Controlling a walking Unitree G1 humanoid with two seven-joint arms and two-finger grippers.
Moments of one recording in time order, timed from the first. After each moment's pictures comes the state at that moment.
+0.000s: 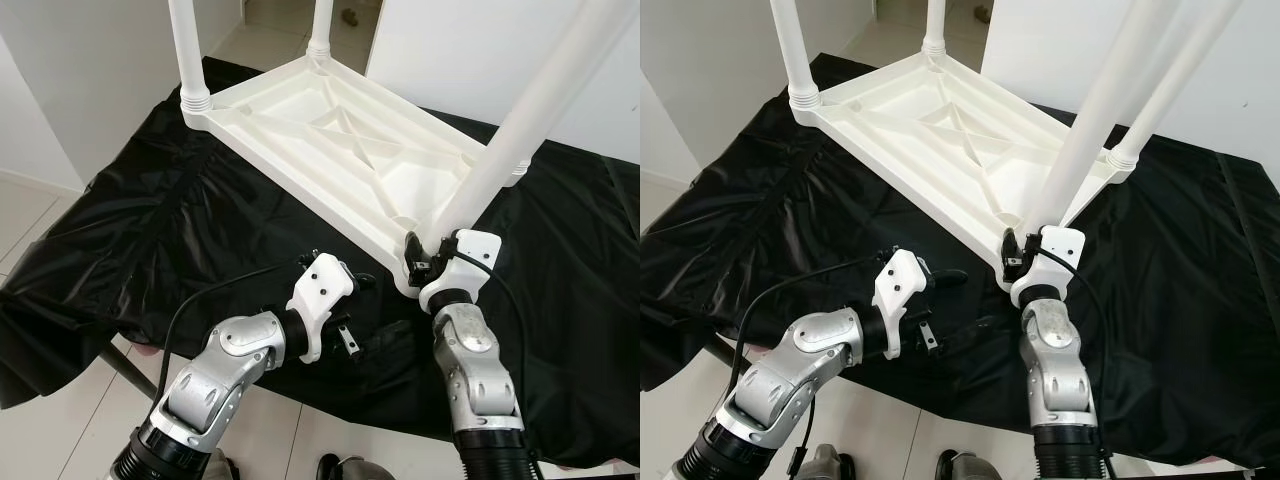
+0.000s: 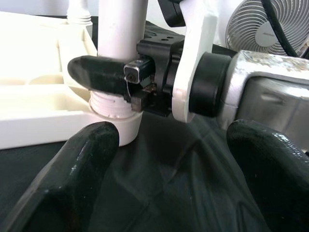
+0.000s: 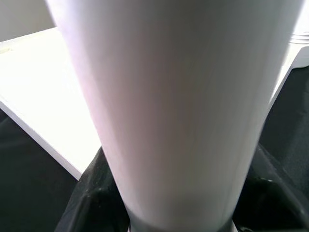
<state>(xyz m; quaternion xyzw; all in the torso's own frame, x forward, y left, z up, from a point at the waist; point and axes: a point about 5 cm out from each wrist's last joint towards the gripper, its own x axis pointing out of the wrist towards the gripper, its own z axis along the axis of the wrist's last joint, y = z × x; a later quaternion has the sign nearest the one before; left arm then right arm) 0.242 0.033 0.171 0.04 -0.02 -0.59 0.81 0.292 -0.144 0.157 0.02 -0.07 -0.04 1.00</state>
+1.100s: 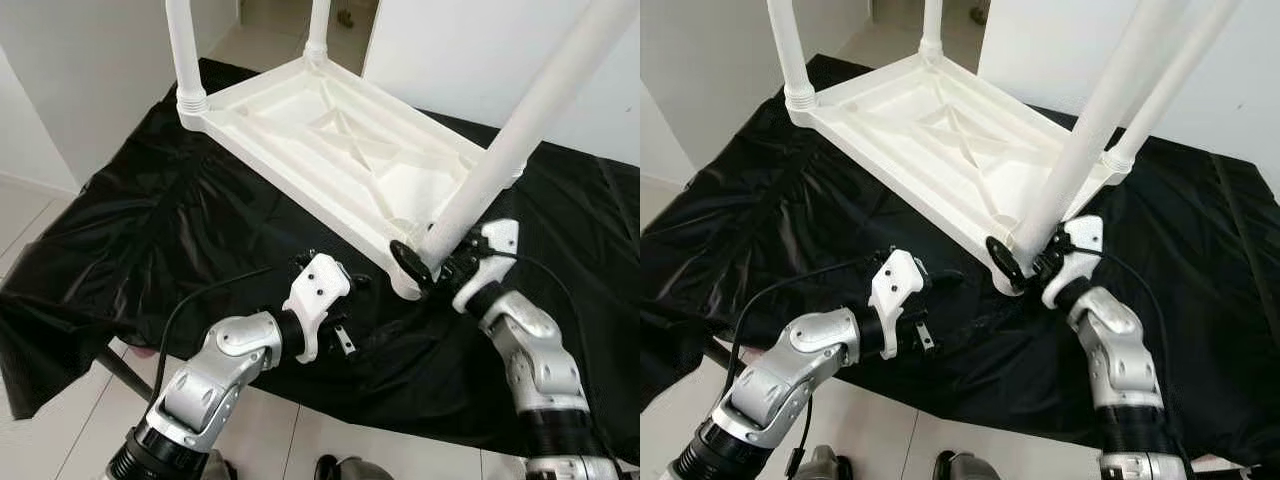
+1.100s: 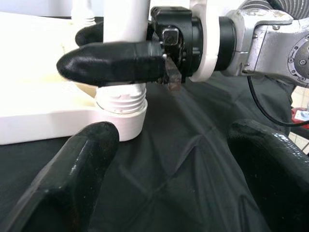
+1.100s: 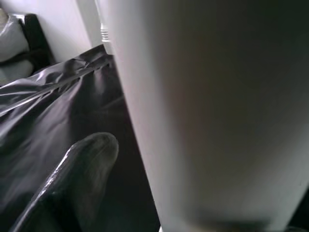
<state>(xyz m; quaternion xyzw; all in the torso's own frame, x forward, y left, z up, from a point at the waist) 0.244 0.038 0.170 0.04 -0.02 -0.58 0.81 0.309 -0.183 0.170 -0.02 -0.07 0.29 0.95</state>
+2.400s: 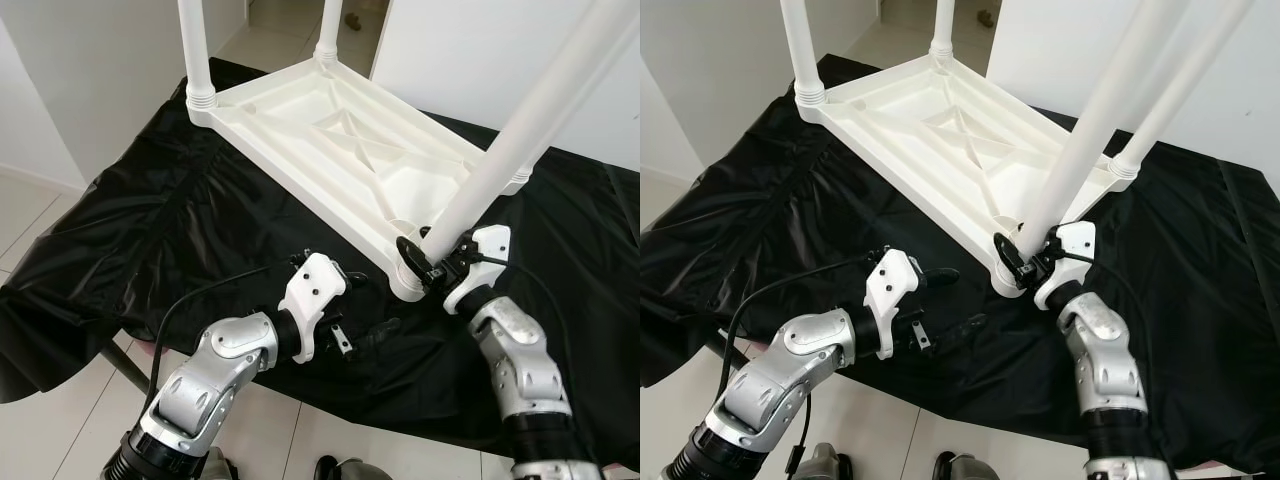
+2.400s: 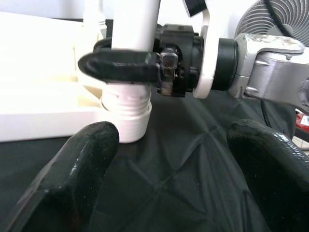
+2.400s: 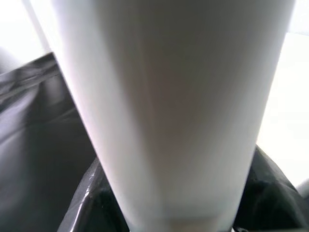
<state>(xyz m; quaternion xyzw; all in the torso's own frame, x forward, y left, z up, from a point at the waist) 0.240 0.042 0.171 0.04 -0.02 -0.58 0.82 0.300 -0.175 0.158 0.00 -0.09 0.13 0.99</state>
